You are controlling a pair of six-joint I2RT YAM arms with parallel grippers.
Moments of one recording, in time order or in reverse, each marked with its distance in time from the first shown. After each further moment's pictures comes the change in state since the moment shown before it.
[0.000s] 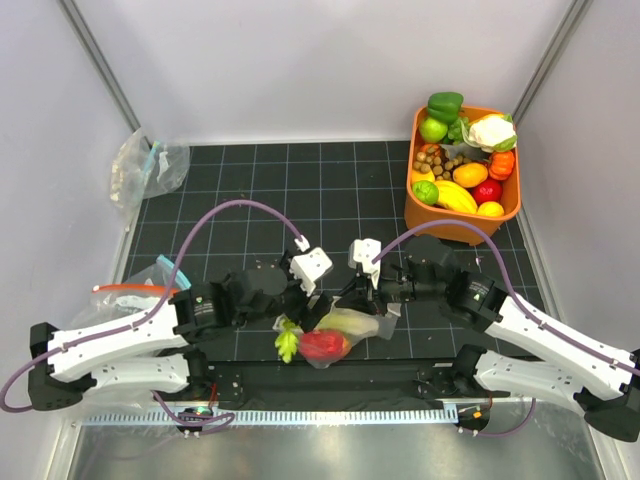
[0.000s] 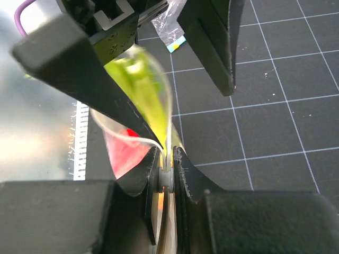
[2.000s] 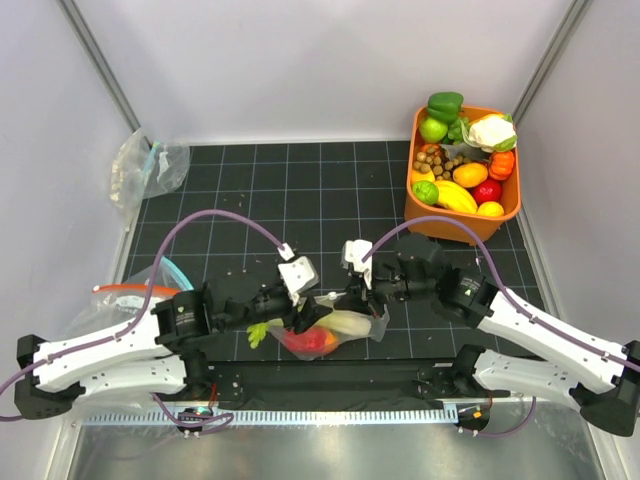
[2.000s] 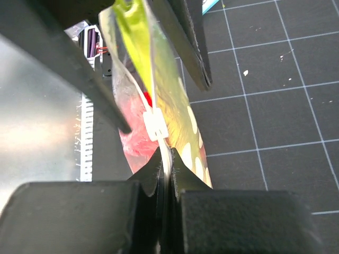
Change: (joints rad) left arm 0.005 -0.157 -0.122 0.174 0.151 0.080; right arm 0.000 0.048 0.012 -0.042 -0.019 0.009
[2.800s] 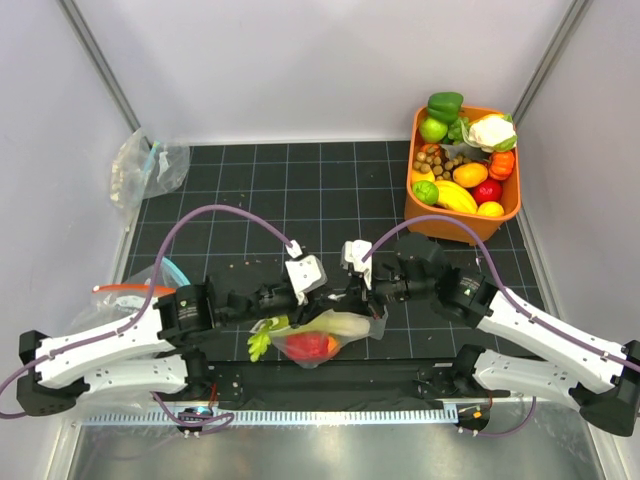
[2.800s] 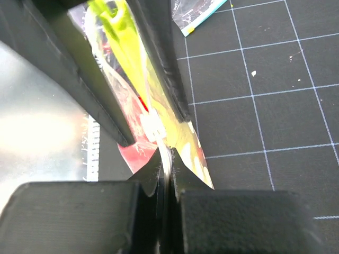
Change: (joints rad) left arm 0.000 0.088 0.103 0.004 0.095 0.059; right arm -0.002 0.006 0.000 0.000 -0.029 0.013
